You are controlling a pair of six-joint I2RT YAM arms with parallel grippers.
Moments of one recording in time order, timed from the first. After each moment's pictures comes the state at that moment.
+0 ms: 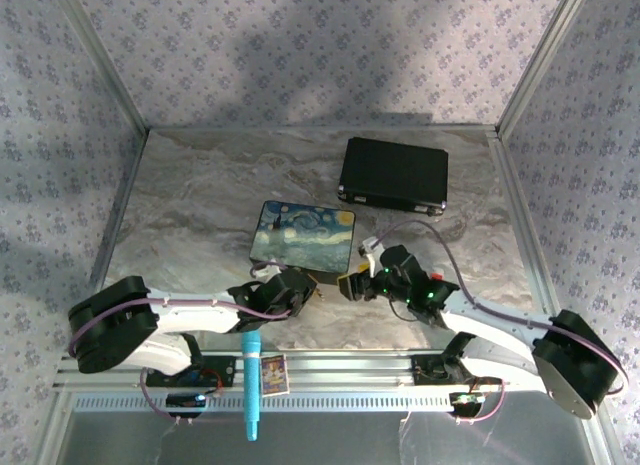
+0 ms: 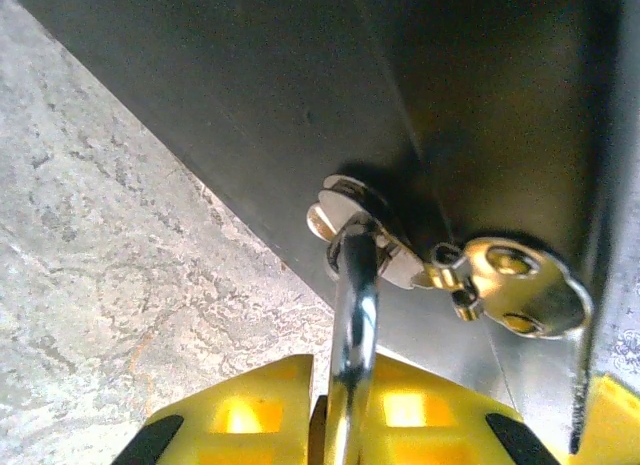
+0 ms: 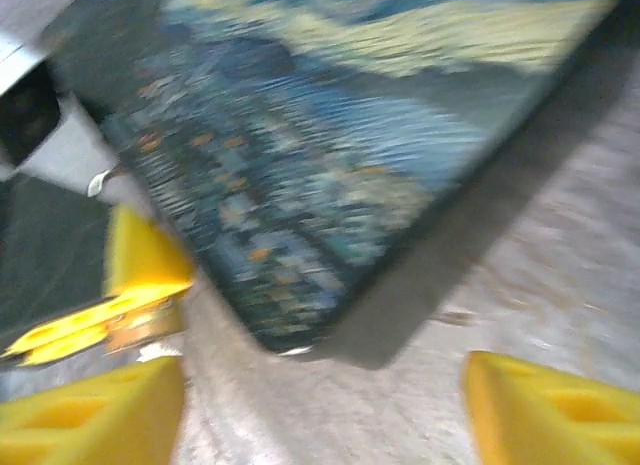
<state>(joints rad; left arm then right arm) -1.12 1.35 0.45 0.18 -0.28 -1.77 0.77 1.05 0.39 0.05 -0.08 0.38</state>
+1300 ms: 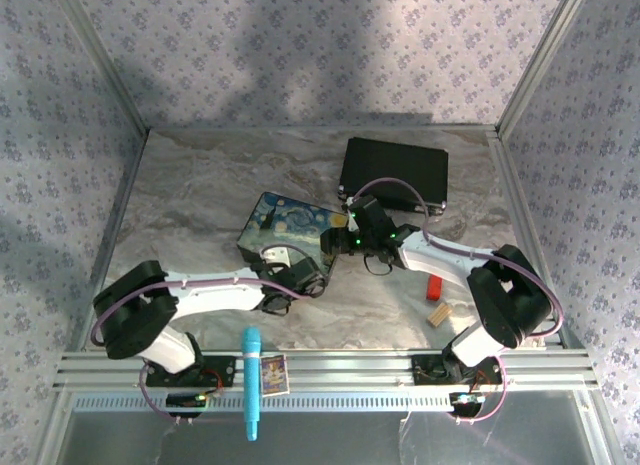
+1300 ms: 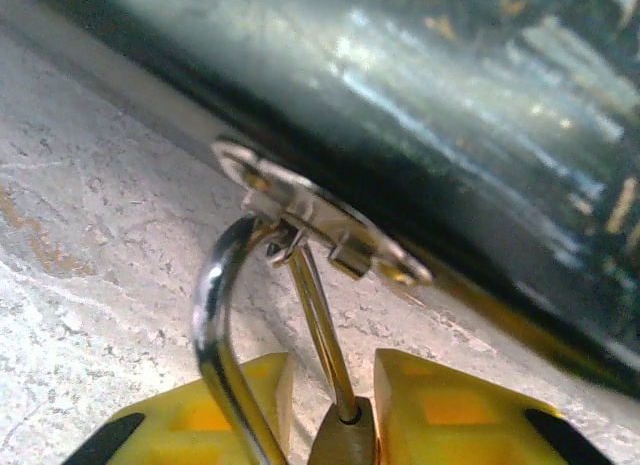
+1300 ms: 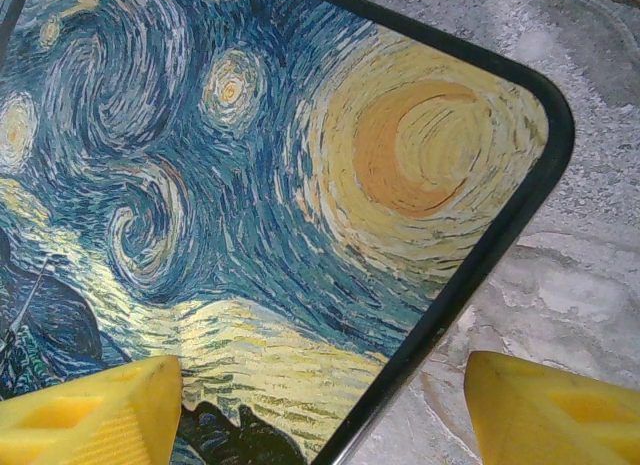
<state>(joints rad) -1.10 1.51 0.76 -0.51 -0.46 -1.27 0.66 1.55 0.86 -0.15 -0.14 0.53</state>
